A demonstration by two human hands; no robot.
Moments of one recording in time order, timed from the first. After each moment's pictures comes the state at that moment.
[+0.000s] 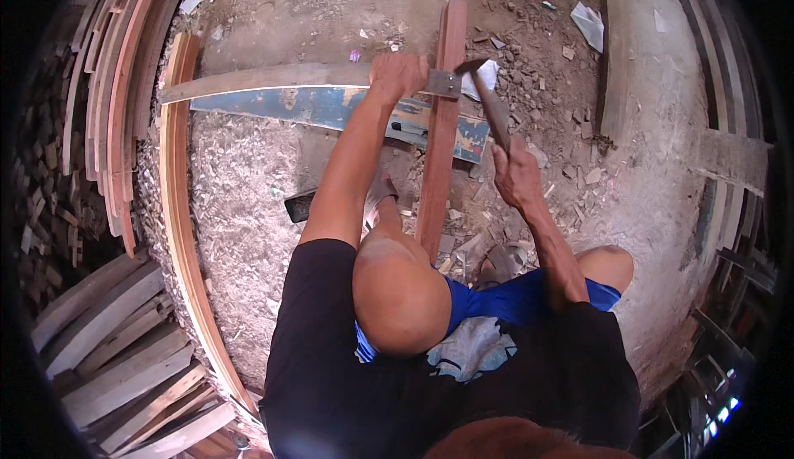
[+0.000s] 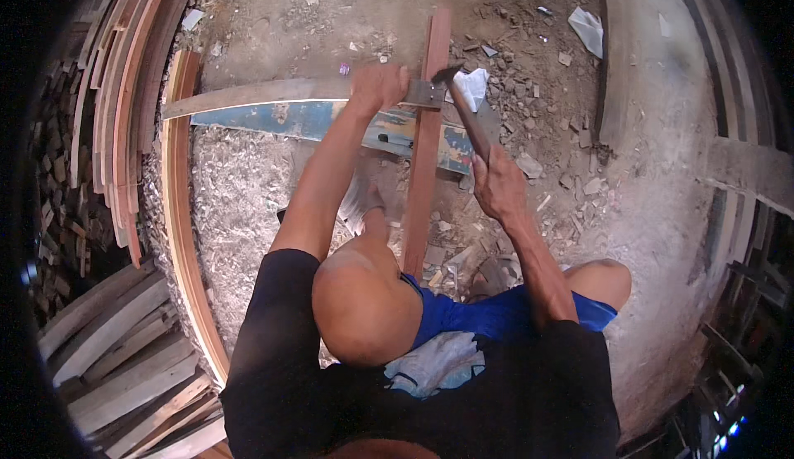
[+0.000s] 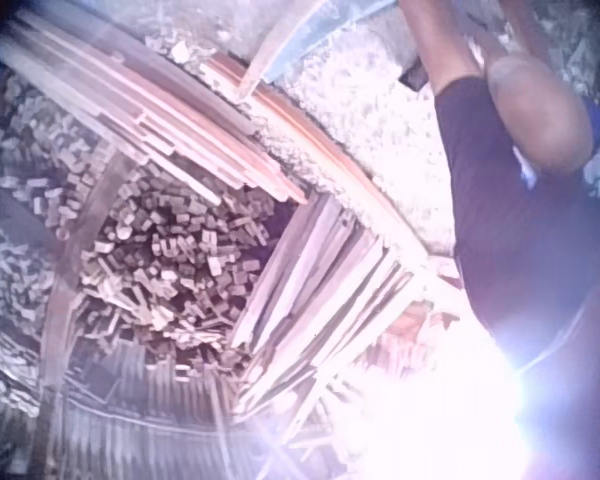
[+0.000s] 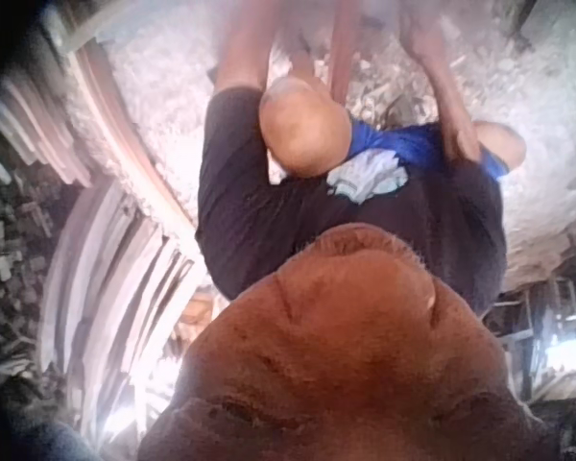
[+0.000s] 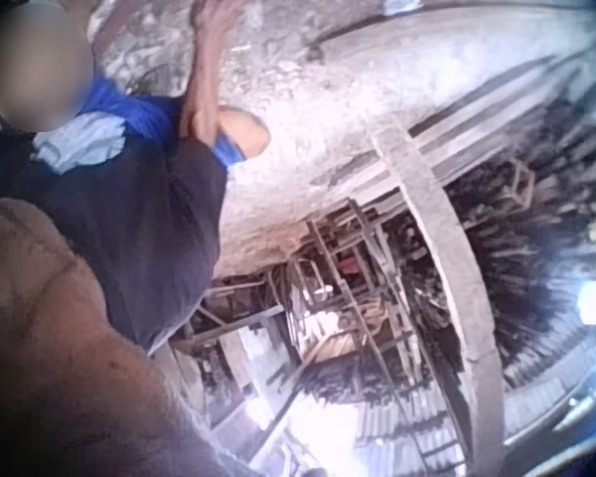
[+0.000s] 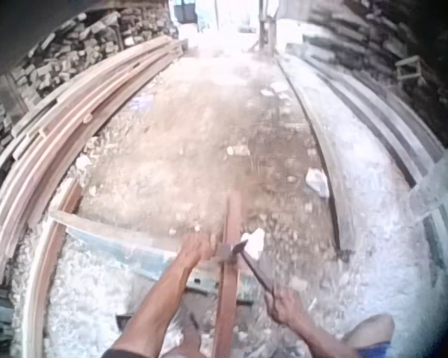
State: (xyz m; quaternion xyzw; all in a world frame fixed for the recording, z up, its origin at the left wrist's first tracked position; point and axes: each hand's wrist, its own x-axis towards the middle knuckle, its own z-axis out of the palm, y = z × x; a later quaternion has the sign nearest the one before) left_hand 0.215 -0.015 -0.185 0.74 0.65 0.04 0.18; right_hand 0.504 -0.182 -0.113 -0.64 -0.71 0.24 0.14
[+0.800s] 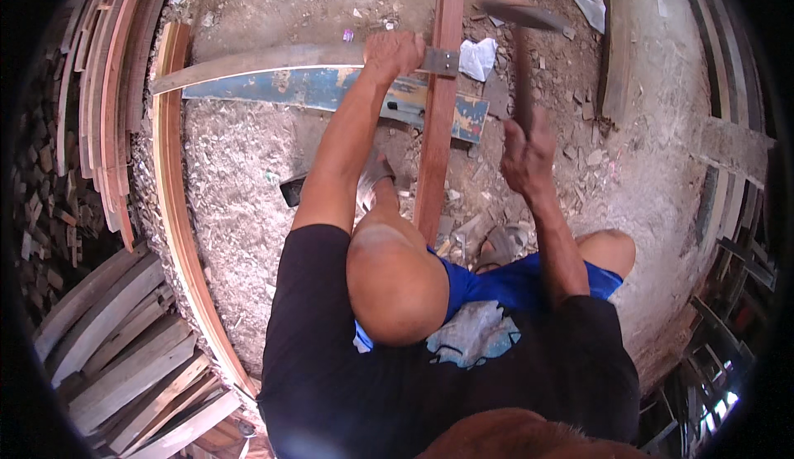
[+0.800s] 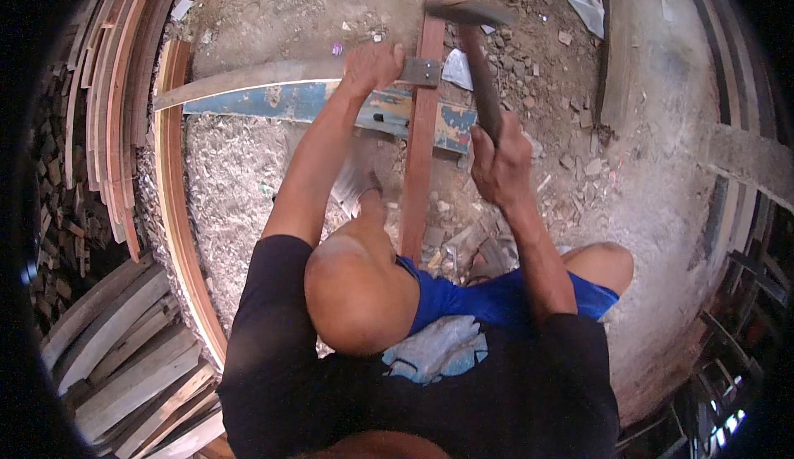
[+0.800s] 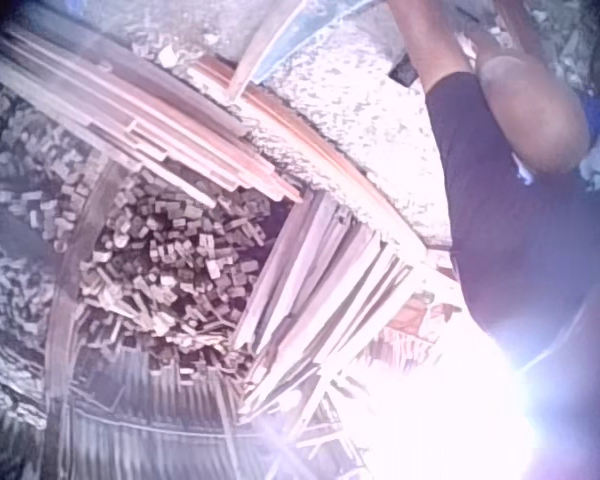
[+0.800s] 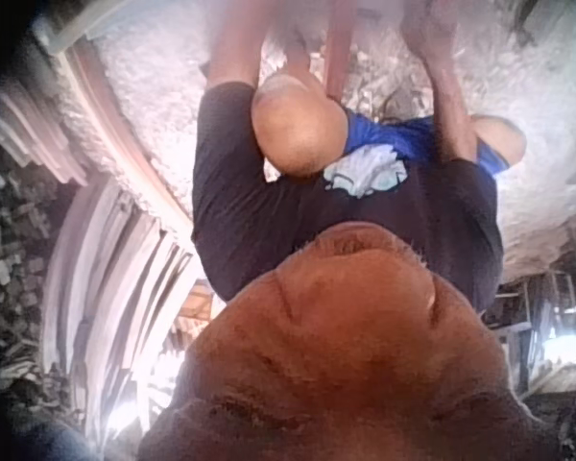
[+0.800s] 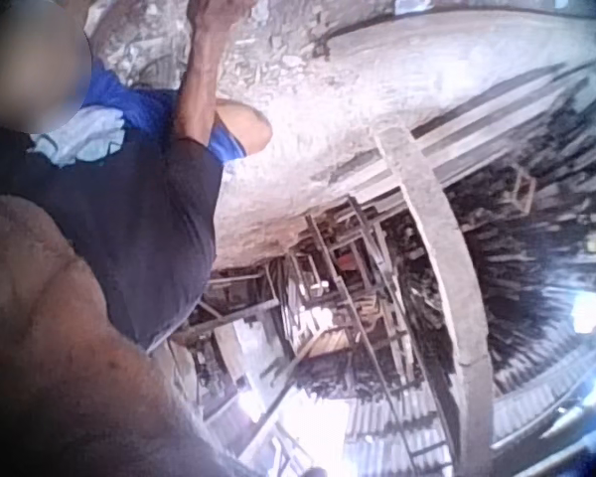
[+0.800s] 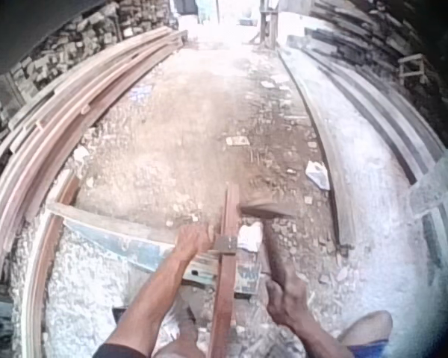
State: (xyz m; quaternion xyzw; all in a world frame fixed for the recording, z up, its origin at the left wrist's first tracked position) left_hand 0.213 -0.017 -0.179 0.71 0.67 0.04 0.20; right_hand 0.482 -0.169 -0.074 -0.57 -0.71 0.23 0.34
